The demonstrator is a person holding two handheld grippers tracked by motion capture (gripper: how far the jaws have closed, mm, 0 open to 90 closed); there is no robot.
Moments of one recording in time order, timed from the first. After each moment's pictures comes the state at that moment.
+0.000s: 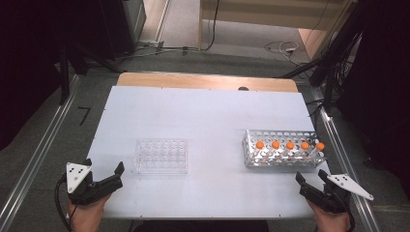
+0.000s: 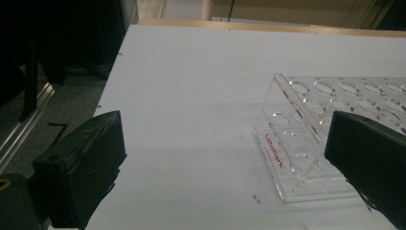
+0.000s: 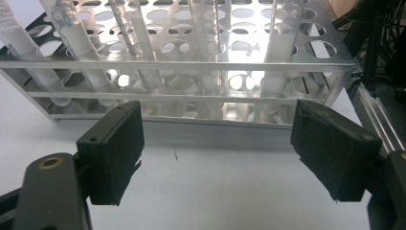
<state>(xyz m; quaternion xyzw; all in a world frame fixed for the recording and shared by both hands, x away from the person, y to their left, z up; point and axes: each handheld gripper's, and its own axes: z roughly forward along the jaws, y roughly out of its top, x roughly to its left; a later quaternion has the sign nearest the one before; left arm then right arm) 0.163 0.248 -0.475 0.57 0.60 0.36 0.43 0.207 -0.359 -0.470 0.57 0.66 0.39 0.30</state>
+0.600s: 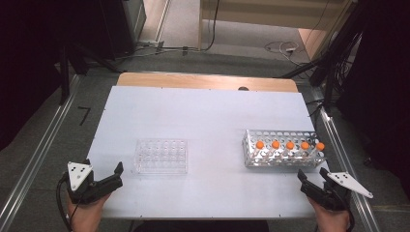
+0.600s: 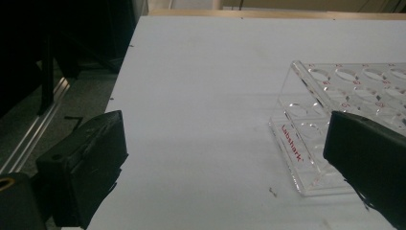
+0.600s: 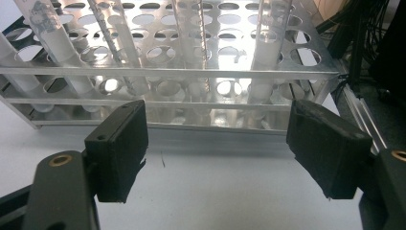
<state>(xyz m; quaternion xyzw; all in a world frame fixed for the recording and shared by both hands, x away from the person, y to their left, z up) 0.166 0.248 -0.478 0.58 0.61 0.37 0.40 0.212 -0.358 -0.468 0.57 0.66 0.37 0.32</state>
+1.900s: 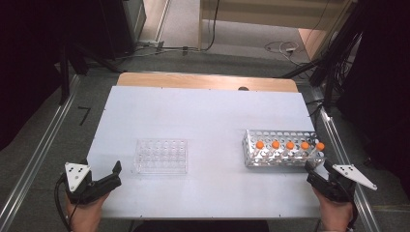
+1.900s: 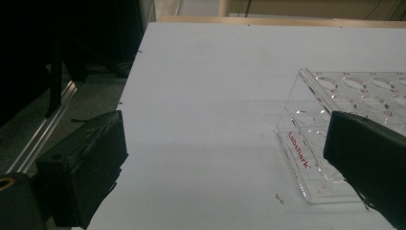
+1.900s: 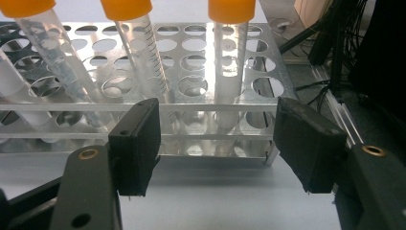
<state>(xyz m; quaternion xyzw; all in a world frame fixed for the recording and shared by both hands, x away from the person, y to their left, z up) 0.165 0.249 -0.477 0.56 0.61 0.38 0.40 0.232 -0.373 -0.463 0.58 0.64 0.37 0.34</state>
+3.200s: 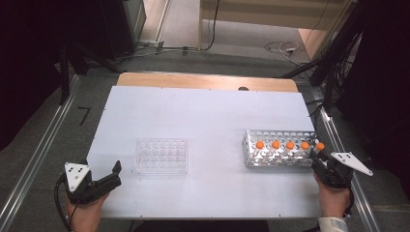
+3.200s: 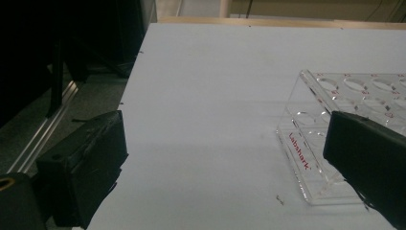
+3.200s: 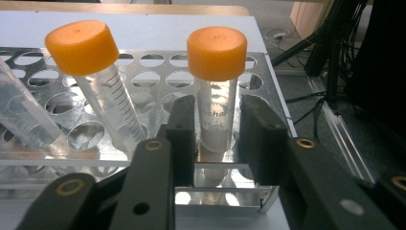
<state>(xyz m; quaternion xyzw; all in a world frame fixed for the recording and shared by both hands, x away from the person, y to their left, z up) 0.165 0.249 -0.477 0.56 0.61 0.38 0.40 0.265 -0.375 -0.461 0.57 0.64 0.37 0.36</state>
